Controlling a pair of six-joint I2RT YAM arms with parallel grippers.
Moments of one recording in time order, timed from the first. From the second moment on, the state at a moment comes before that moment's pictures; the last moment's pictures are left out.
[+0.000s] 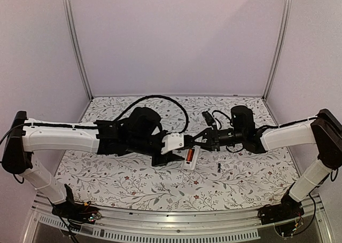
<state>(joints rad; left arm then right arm) -1.09 1.54 1.07 -0.19 0.16 0.55 0.67 1.59 0.74 0.49 -0.82 0.91</state>
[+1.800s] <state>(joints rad) -1.07 1.77 1.23 -0.07 0.09 -0.25 0.60 1.33 0.71 0.25 -0.58 0.66</state>
